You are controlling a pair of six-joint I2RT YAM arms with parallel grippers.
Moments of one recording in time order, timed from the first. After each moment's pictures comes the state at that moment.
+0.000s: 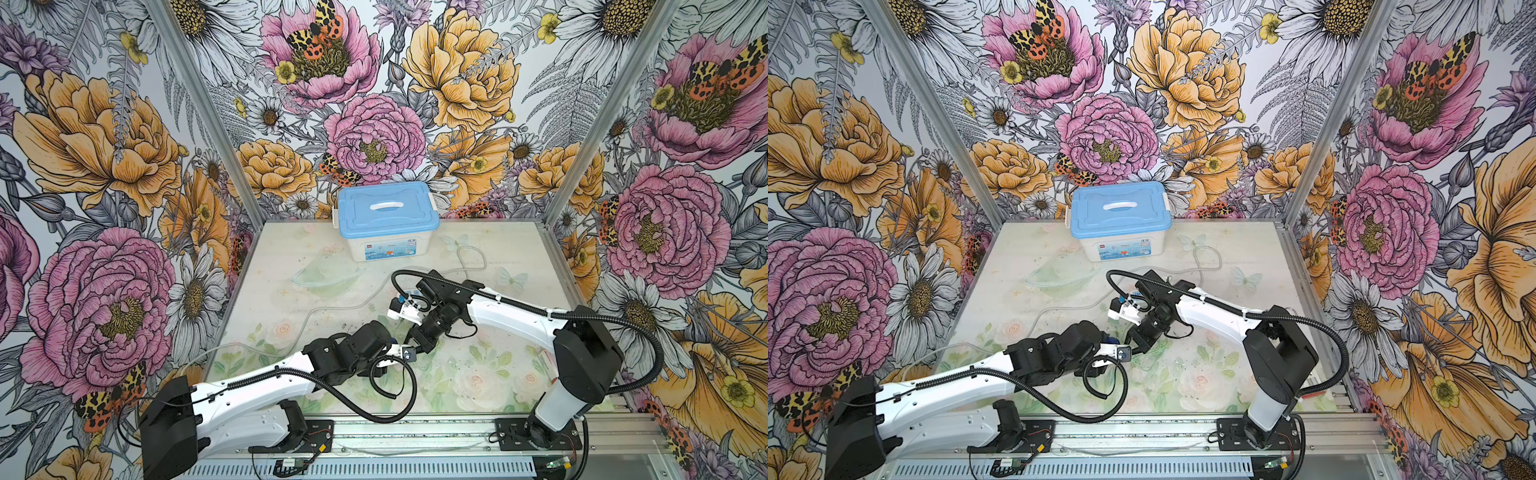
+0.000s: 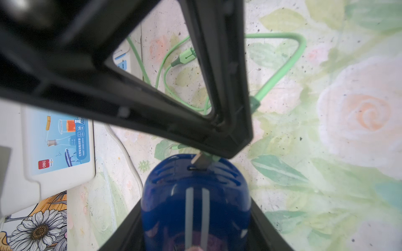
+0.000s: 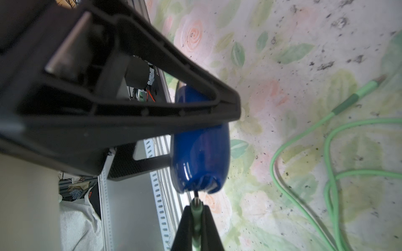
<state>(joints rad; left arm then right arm) -1.04 1.08 0.67 -0.55 -0.24 0.70 0.76 1.68 1.17 -0.77 -0.83 -0.10</state>
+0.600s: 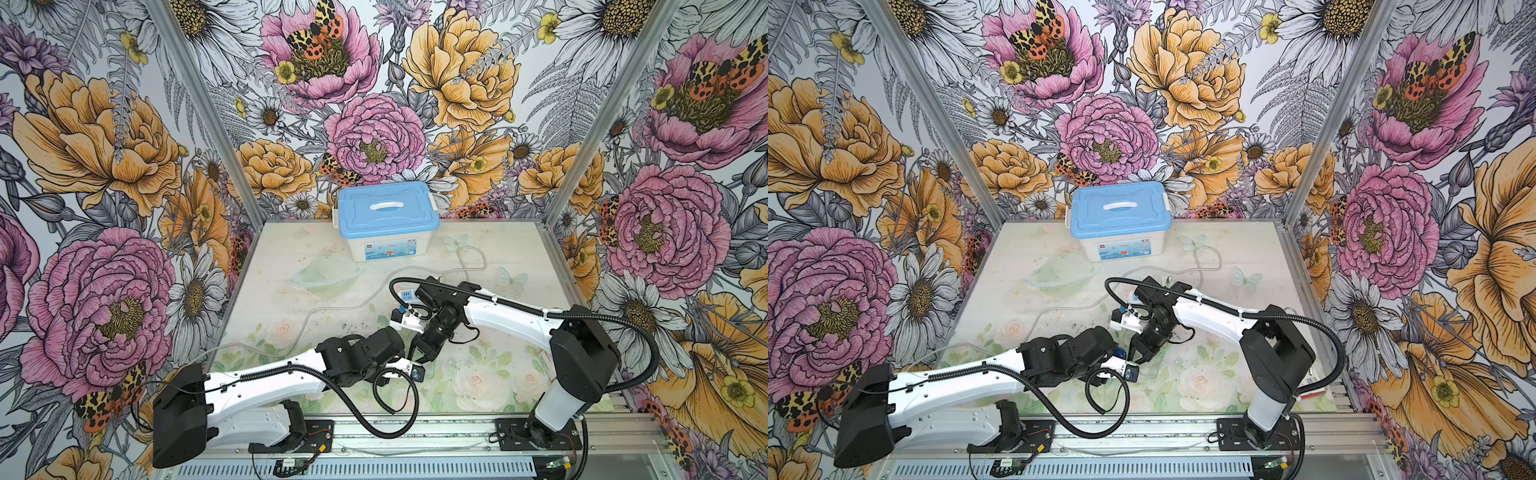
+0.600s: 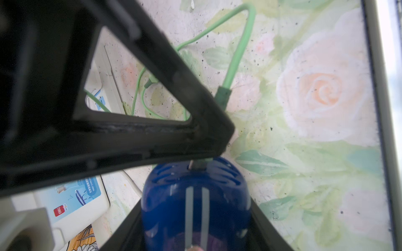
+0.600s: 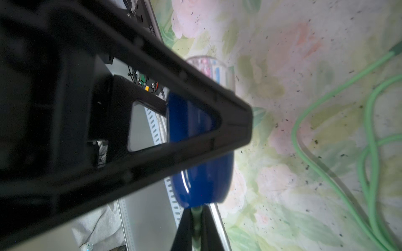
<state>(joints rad) -1.14 1.16 0.75 -0.63 -0.24 0.87 0.77 1.69 1.17 -0.91 -0.84 -0.13</state>
